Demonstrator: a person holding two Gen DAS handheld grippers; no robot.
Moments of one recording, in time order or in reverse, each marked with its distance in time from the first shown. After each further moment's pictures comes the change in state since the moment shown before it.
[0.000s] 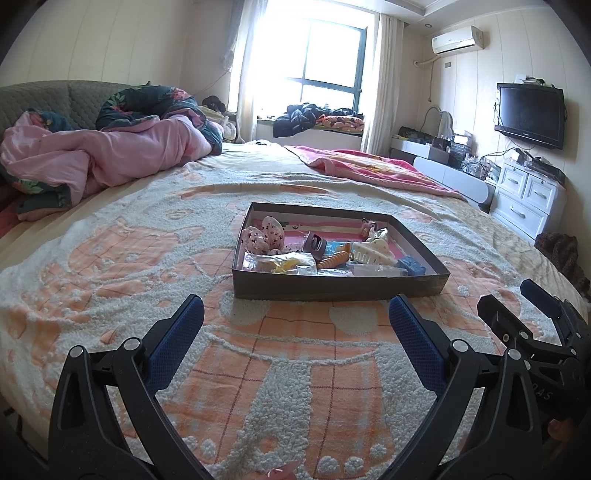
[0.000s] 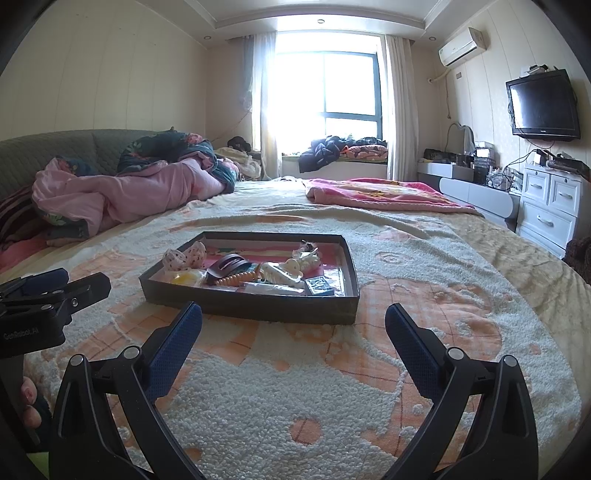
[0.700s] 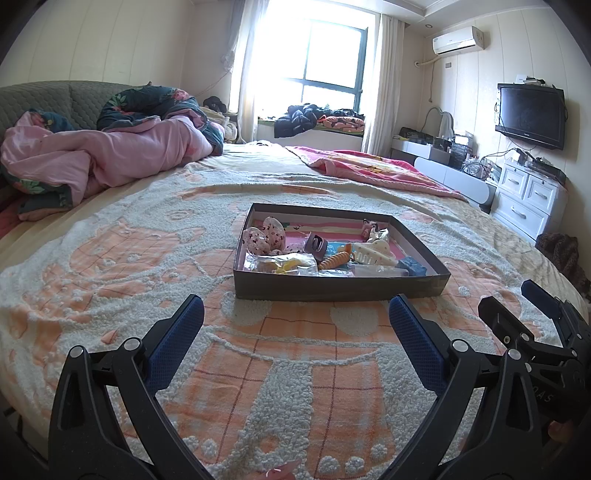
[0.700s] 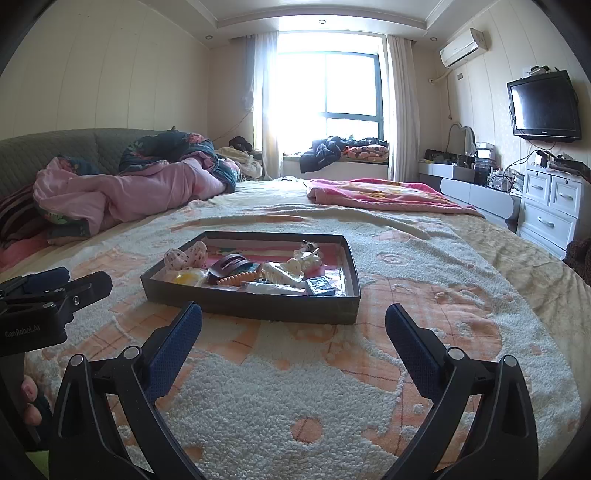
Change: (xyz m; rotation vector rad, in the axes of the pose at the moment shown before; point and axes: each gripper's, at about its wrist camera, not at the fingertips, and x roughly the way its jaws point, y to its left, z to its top) left arm 0.000 0.000 -0.001 0.001 -0.002 -0.001; right arm 0.000 0.001 0.001 -0.004 0.001 0.002
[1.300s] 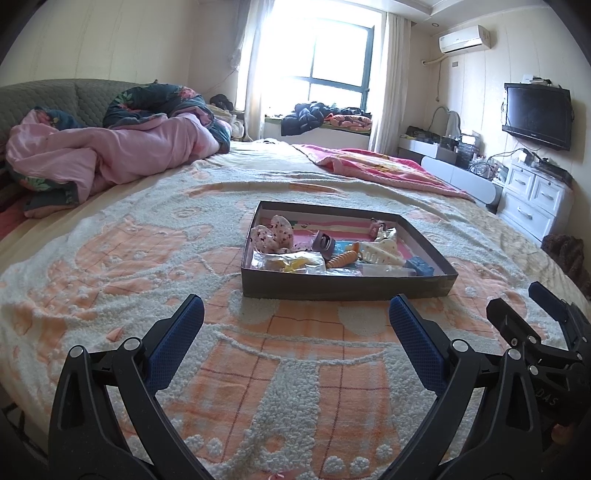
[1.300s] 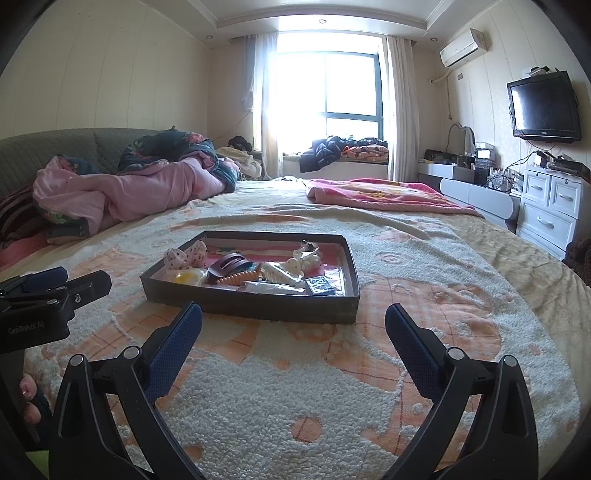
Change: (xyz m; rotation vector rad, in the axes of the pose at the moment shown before) left arm 0.000 0.003 0.001 -0.008 0.003 0.027; right arm -0.001 0.000 0.001 -0.002 0.000 0.002
